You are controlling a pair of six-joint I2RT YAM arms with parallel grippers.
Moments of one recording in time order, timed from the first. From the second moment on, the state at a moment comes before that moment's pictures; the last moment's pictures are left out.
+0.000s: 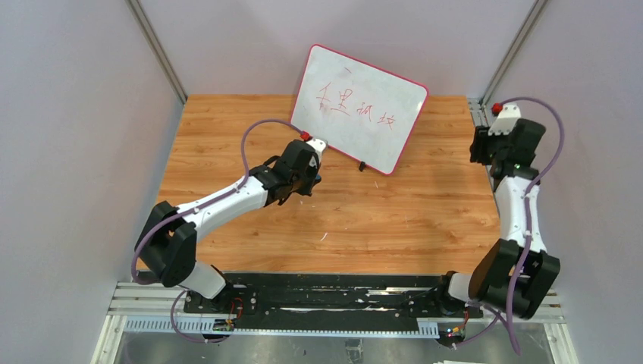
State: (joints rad) left arm -0.70 1.52 1.05 -0.35 -0.17 -0.13; right arm -0.32 1.24 0.94 -0.17 -0.20 -0.24
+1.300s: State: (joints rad) left arm -0.45 1.51 1.26 -0.13 0.06 -0.26; right arm -0.25 2.19 2.38 -1.02 -1.06 -0.33
